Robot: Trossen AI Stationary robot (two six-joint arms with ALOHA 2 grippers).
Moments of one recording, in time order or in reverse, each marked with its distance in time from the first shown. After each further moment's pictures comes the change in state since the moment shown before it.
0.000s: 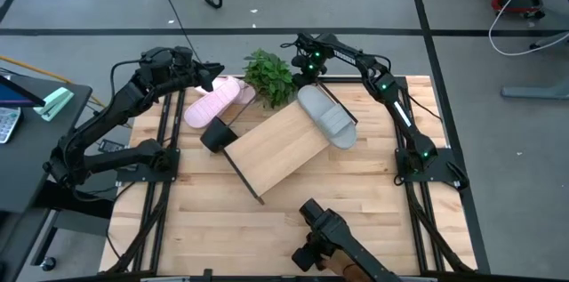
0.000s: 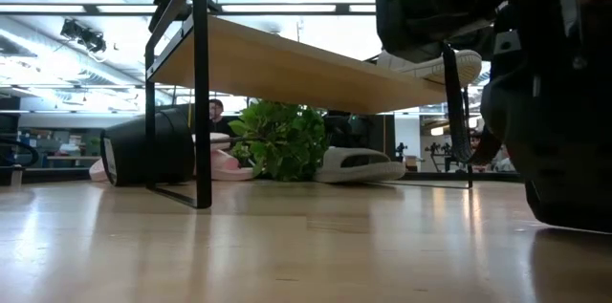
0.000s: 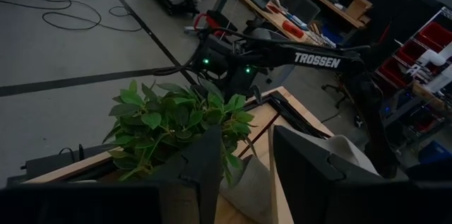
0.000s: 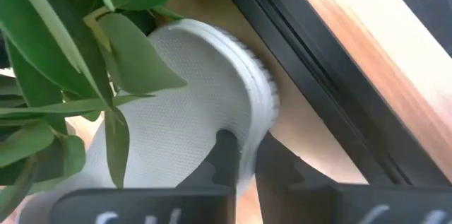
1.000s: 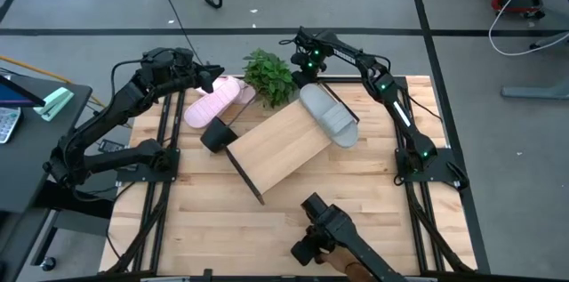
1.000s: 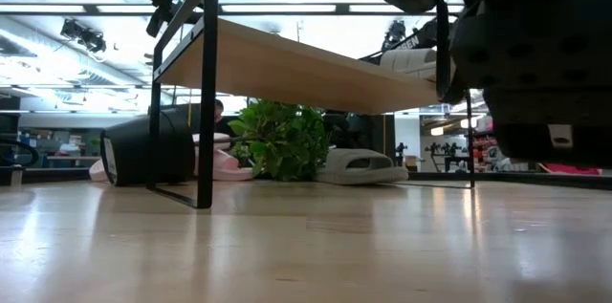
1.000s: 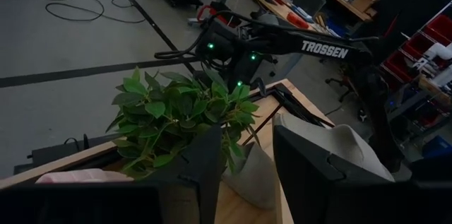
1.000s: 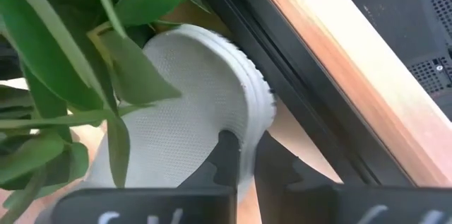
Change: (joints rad) left arm 0.000 0.000 0.000 -0.034 0.000 0.003; right arm -0.012 -0.013 0.056 0.000 0.021 0.016
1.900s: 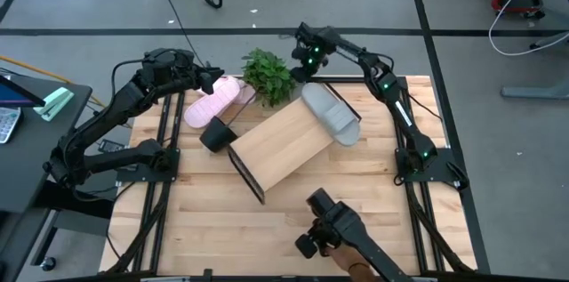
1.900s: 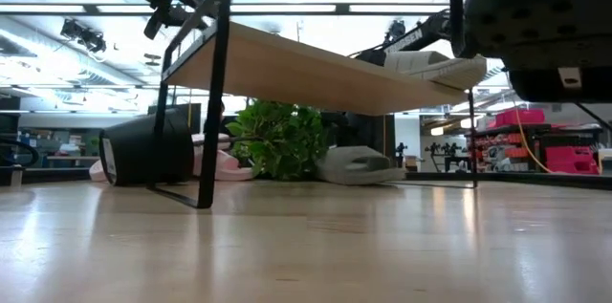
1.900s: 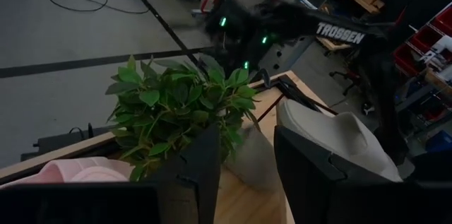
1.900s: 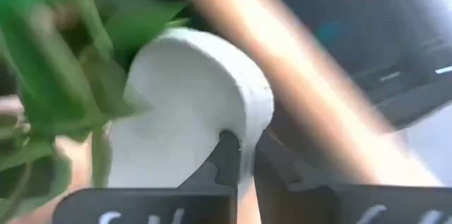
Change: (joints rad) left arm 0.000 0.000 0.000 -0.037 0.000 0.002; right arm -0.024 -0.052 0.002 0.027 0.147 0.046
